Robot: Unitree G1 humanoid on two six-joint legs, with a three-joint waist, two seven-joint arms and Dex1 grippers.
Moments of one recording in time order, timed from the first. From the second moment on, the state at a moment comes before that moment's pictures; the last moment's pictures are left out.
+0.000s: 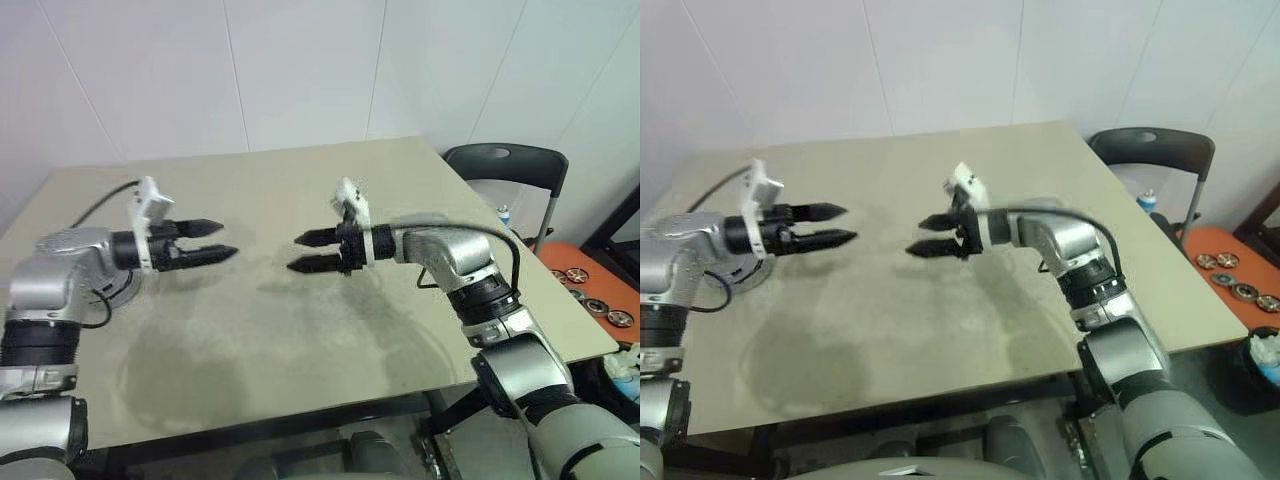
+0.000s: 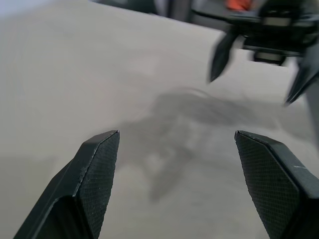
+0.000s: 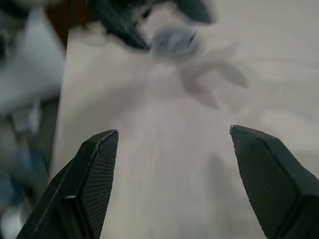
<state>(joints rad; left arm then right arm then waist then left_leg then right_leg) -0.48 0.78 0.06 0.12 -0.49 0.58 -1.26 -0.83 -0.41 0.40 0.23 0.36 0.60 1.18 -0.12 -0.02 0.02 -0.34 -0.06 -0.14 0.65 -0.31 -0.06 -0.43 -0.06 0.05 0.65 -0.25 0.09</state>
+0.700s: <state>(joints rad) -0.34 0.80 0.08 0.07 -0.49 0.52 -1.22 -0.80 -0.39 0.38 0.35 0.22 0.36 1.22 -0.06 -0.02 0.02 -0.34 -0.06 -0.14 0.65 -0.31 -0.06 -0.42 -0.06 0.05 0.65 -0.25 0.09</state>
